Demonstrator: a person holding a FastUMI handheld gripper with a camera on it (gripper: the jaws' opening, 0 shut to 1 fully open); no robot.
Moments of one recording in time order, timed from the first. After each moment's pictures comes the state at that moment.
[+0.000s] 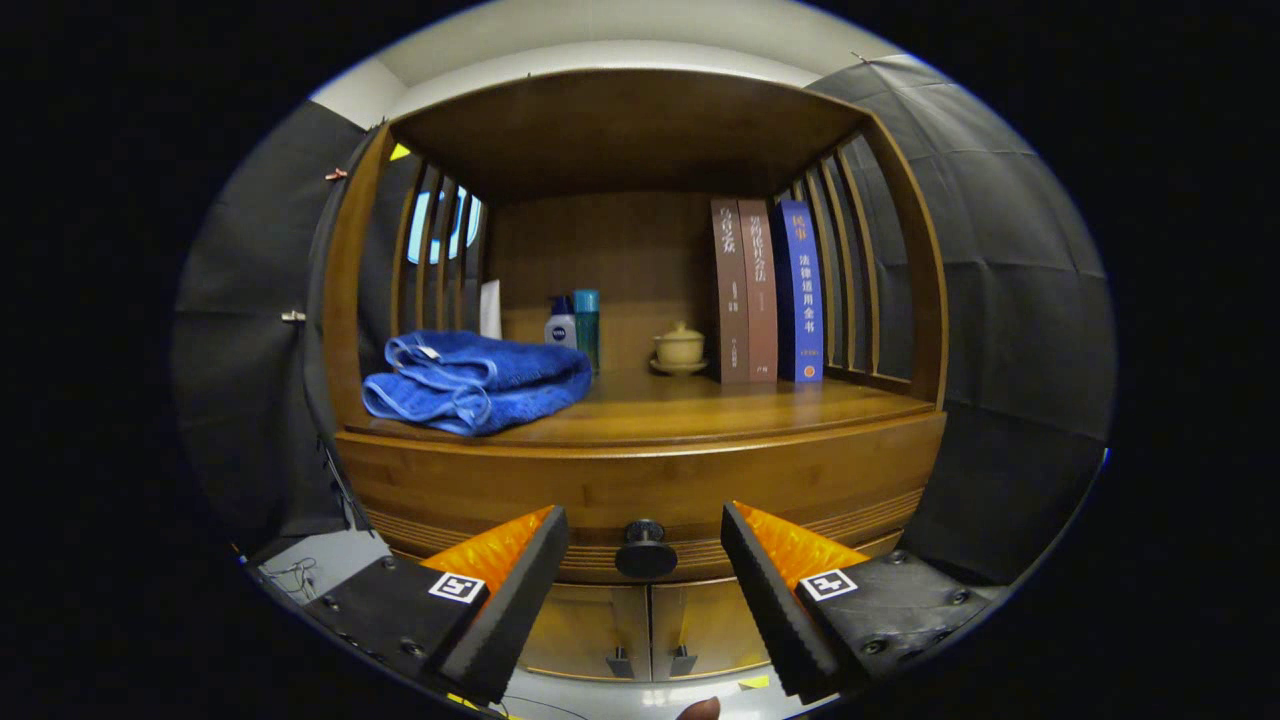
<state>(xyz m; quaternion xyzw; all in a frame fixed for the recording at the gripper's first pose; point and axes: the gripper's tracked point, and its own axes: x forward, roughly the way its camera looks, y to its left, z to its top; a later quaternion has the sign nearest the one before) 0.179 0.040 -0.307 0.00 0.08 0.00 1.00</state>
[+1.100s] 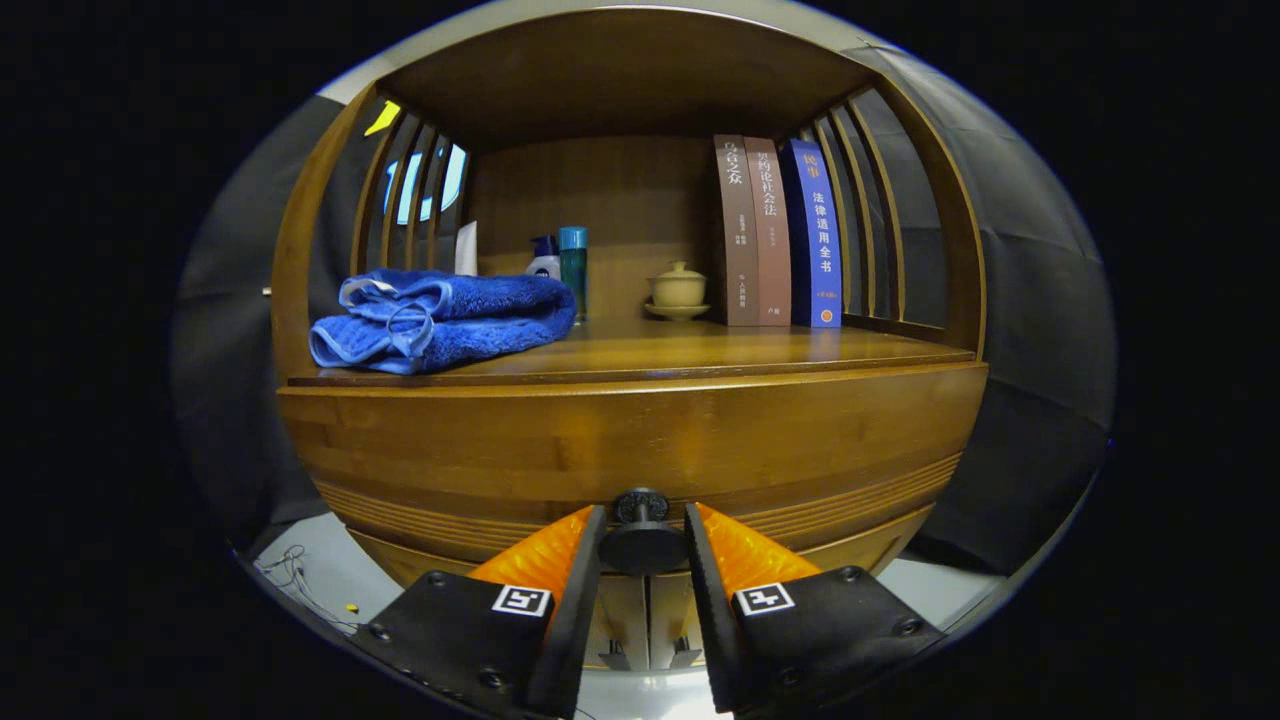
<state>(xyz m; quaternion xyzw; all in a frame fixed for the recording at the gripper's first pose) 0.209 0.041 -0.358 0.00 0.13 -0.02 0.99</state>
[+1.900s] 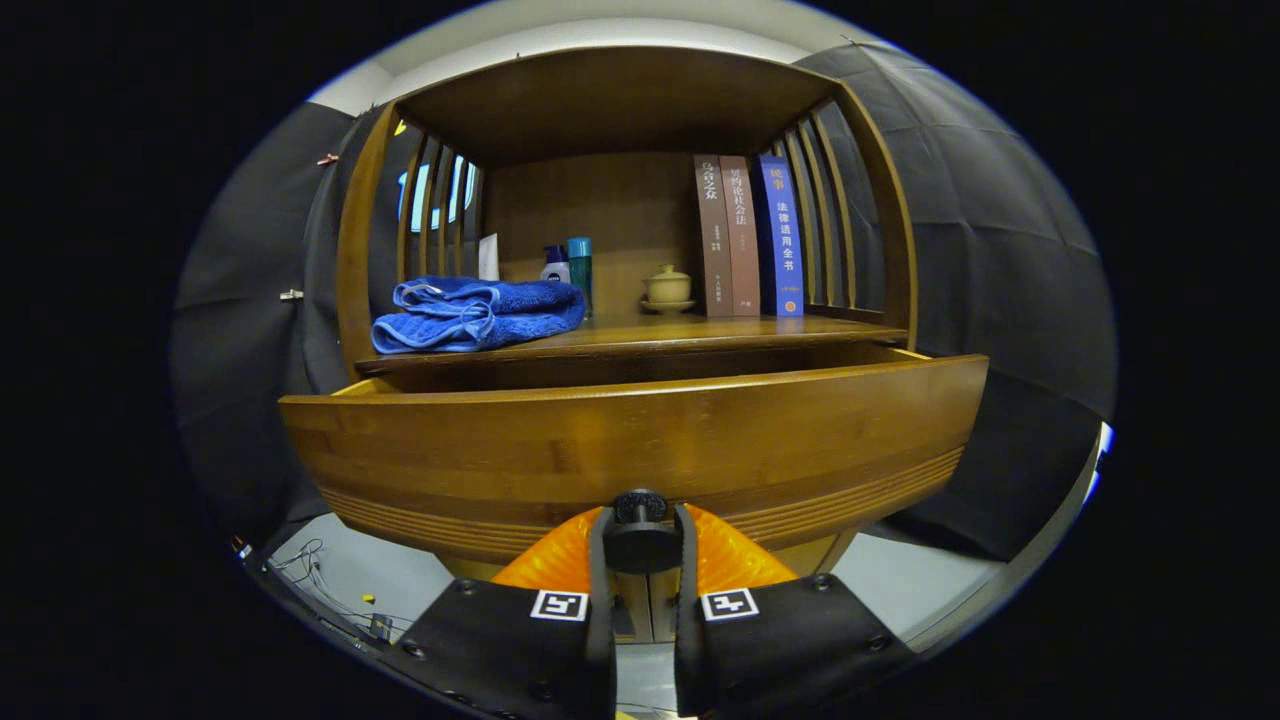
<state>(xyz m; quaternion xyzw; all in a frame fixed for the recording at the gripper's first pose) 0.104 0.034 -0.346 0.01 0.13 -0.01 0.99</state>
